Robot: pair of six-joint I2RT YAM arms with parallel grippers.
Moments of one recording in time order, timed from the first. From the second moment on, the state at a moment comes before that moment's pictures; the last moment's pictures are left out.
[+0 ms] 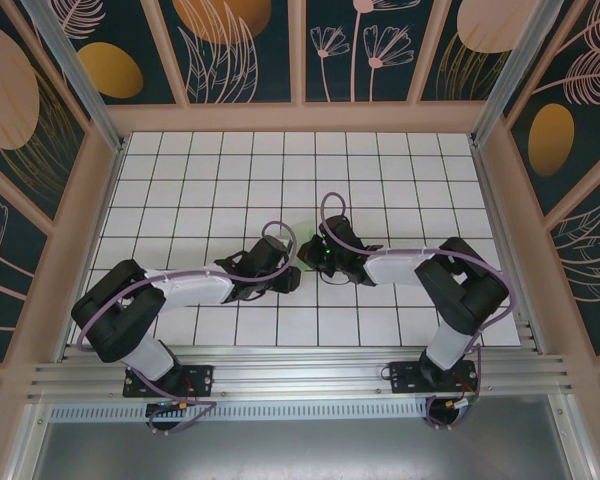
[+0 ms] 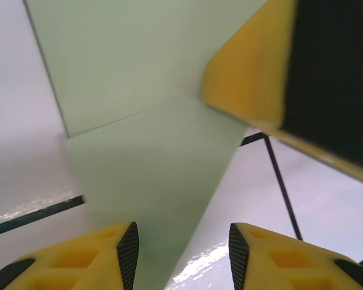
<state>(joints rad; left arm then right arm) -0.83 1.57 0.71 -0.03 0.00 -0.59 0.74 1.69 0.76 0.22 -0.20 1.21</state>
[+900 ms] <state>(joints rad) -0.88 1.60 0.71 -0.01 -0.14 -0.58 0.74 1.66 0.78 0.15 -0.15 1.23</state>
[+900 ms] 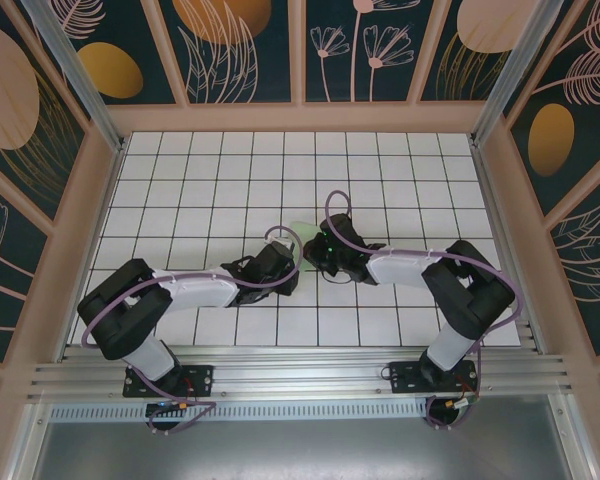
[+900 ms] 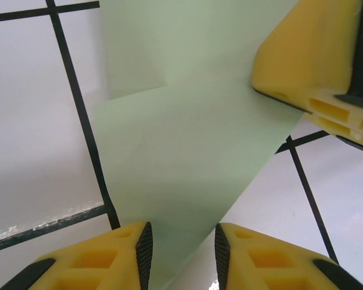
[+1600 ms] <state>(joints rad) -0.89 1.62 0.71 -0.01 -0.17 -0.58 0.74 1.69 0.80 0.14 -0.16 1.23</state>
